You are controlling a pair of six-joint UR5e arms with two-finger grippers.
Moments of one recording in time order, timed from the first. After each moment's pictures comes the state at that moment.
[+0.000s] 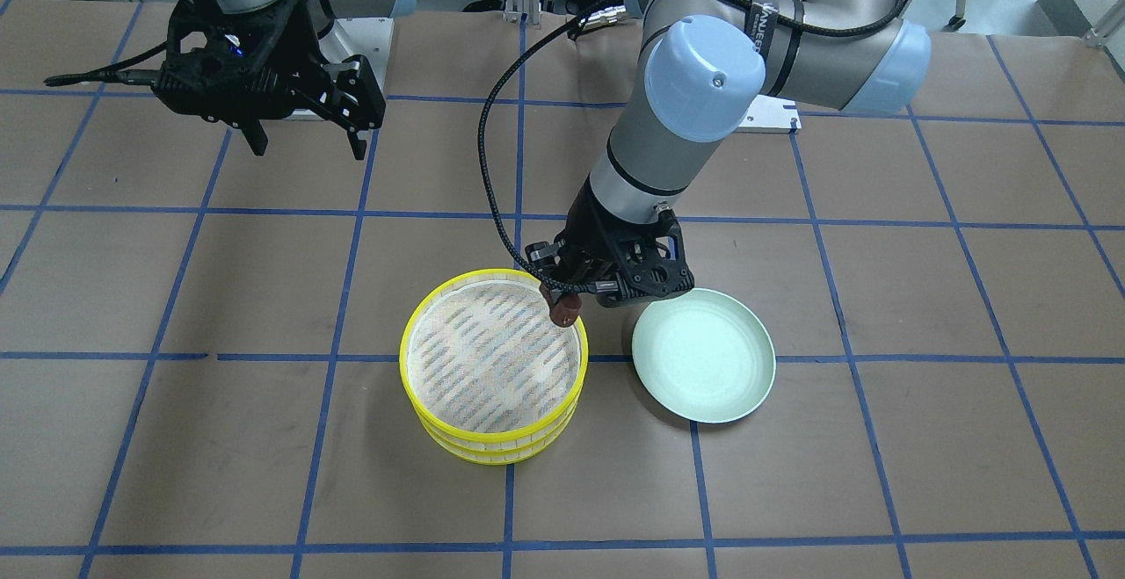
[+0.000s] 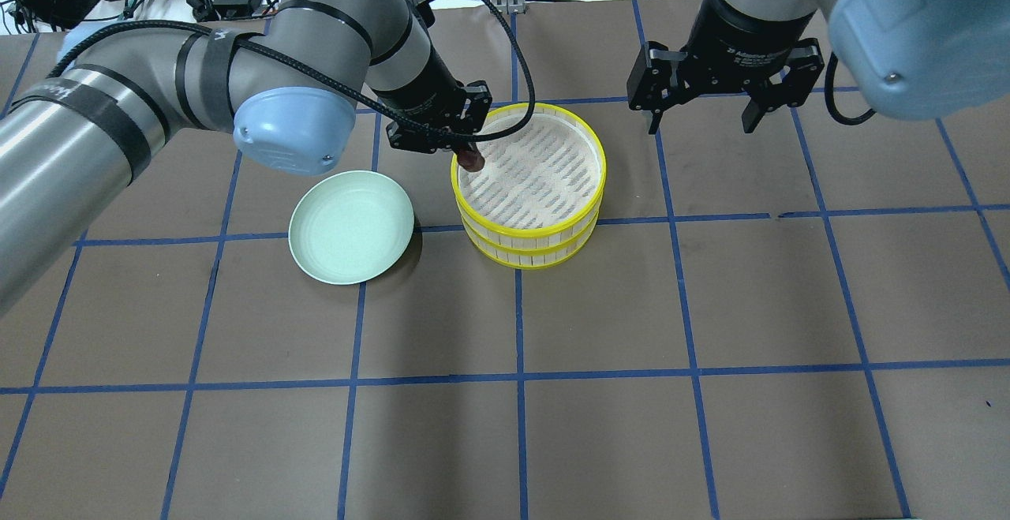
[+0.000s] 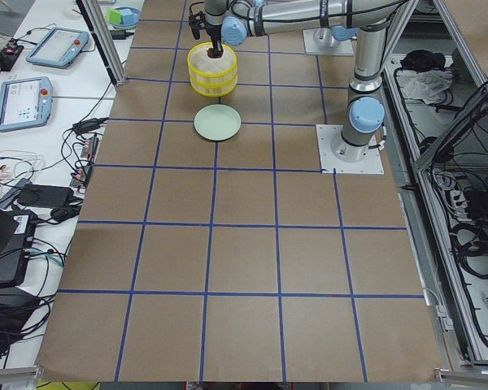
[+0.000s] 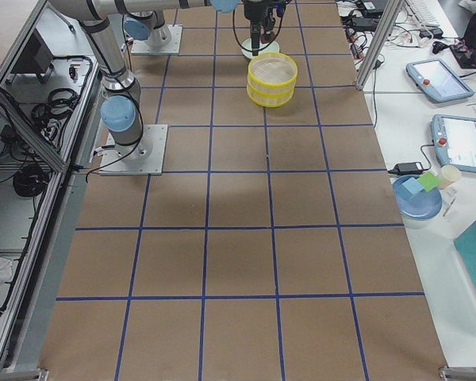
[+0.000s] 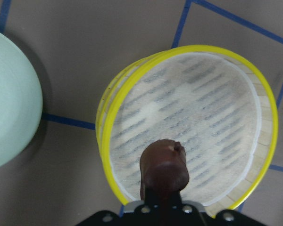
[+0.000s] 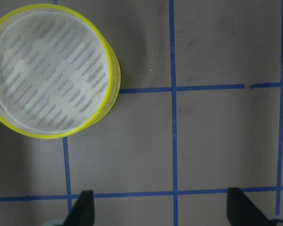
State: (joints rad) left arm -1.79 -1.84 -1.62 -1.13 1.30 -0.57; right arm 1.68 -1.59 1.54 -1.55 -1.57 0.13
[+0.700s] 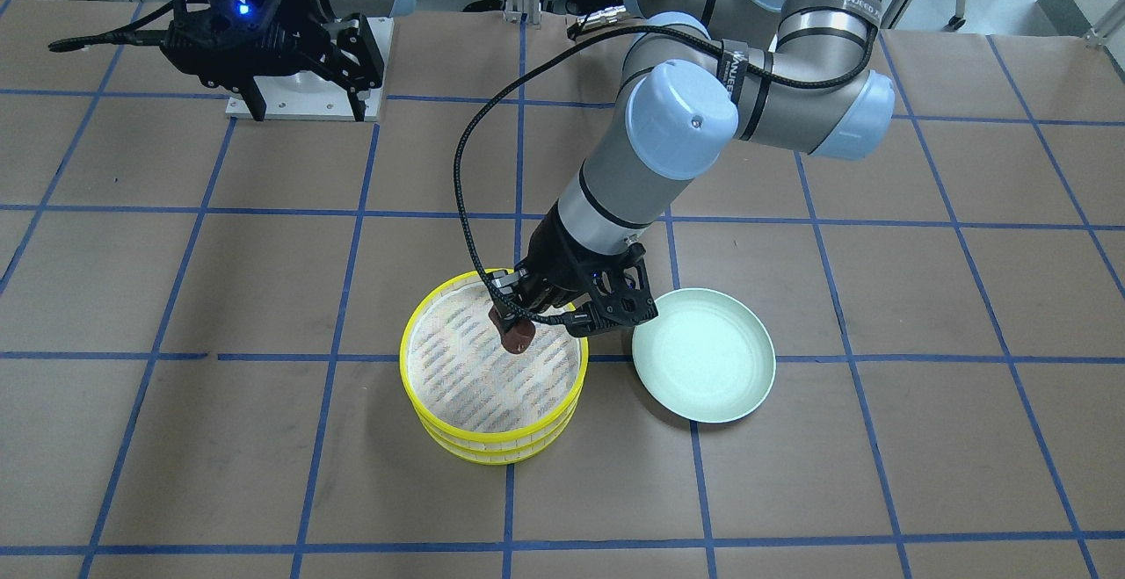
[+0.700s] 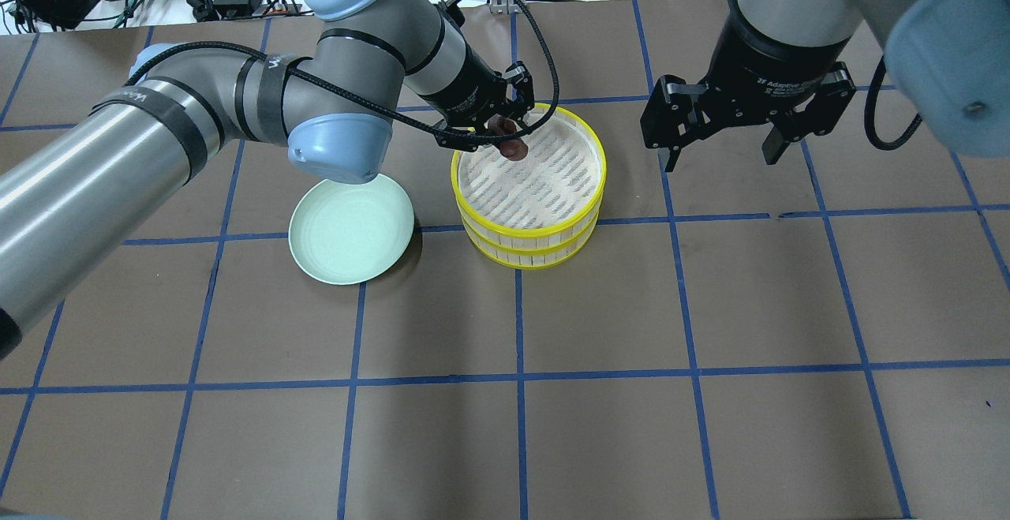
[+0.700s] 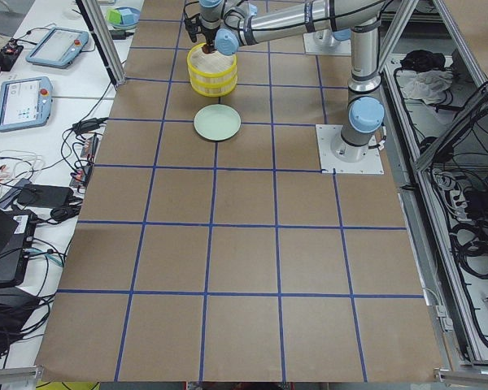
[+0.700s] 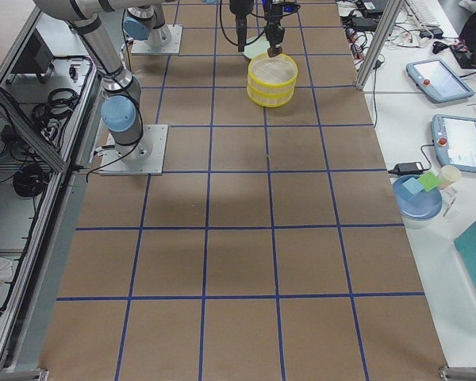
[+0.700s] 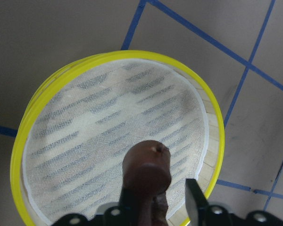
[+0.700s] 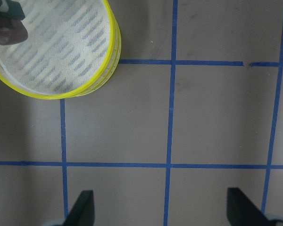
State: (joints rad) left arm -1.80 -1.92 -1.62 -0.95 1.19 -0.68; right arm 1.68 -1.65 1.56 -1.46 -1.57 0.08
